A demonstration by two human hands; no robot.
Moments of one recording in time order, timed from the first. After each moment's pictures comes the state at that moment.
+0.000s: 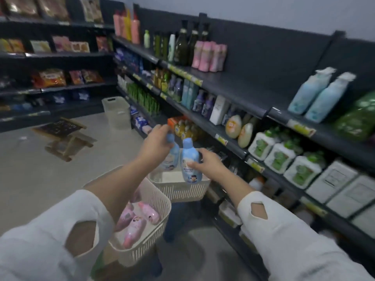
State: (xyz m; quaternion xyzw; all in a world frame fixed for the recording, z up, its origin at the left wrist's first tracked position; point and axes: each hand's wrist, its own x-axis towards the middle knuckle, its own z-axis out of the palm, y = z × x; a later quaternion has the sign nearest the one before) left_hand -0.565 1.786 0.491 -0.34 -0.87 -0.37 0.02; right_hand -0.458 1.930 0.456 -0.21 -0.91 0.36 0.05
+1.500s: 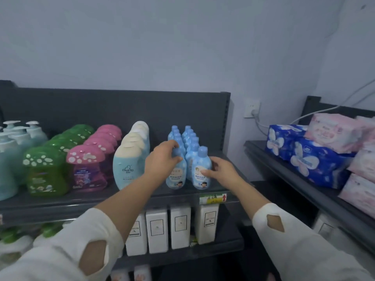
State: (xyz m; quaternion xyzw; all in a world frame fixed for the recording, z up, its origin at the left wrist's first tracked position) left_hand -0.029 2.294 0.628 -0.75 -0.54 -0.38 -0.08; right_hand 0.176 2.287 0.593 -0.59 -0.65 0.27 0.40
